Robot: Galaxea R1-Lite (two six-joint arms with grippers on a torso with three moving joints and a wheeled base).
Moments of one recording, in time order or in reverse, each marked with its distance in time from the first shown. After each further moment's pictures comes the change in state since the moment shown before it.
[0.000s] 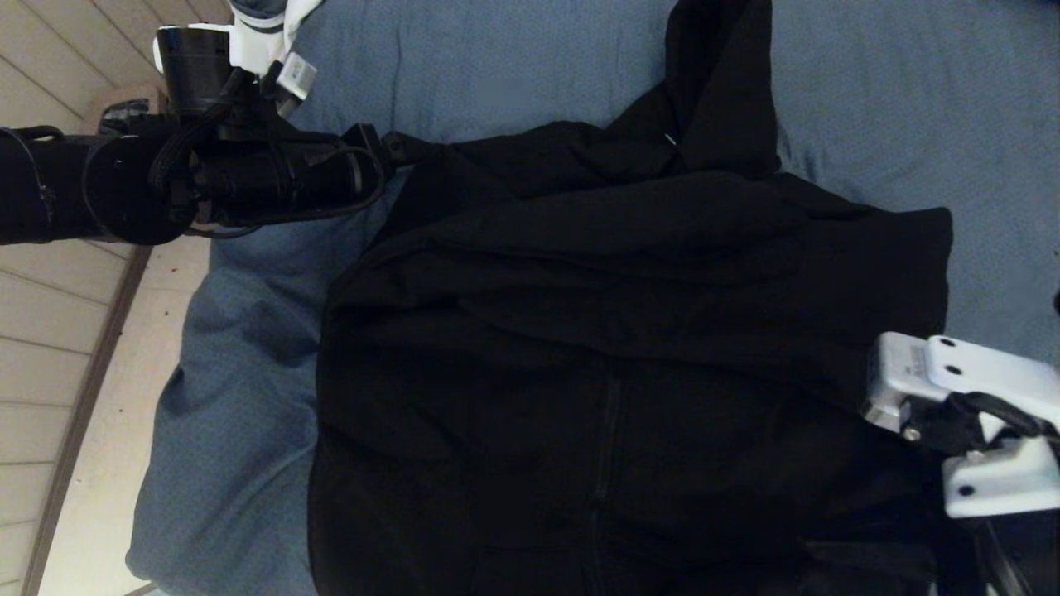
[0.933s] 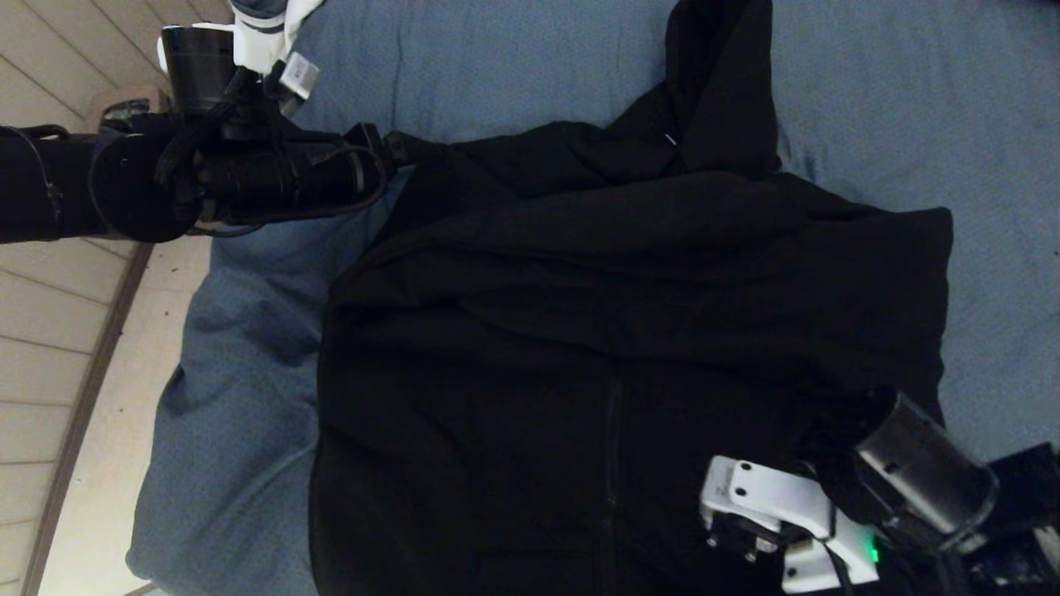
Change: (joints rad) left arm 0.002 0.017 -0.025 0.006 0.001 0.000; right arm 0.036 0.196 0.307 -0.274 0.004 0.000
